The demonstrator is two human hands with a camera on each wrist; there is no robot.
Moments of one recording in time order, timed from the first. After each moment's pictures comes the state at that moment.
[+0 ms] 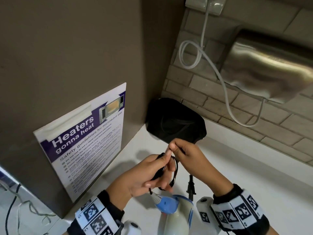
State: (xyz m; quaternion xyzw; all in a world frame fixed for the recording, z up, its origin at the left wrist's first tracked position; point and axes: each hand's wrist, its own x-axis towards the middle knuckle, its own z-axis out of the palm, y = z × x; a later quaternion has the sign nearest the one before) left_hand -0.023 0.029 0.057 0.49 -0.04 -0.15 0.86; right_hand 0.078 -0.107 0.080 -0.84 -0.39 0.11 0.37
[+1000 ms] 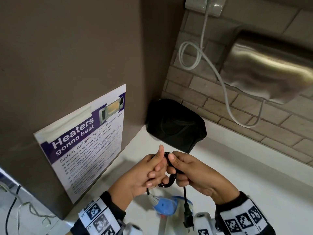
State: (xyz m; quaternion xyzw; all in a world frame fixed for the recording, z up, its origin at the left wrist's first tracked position) left_hand -0.014 0.031 0.040 0.45 0.01 -0.10 0.89; right_hand 0.055 -0.115 0.092 -0.68 -0.21 0.45 0.54
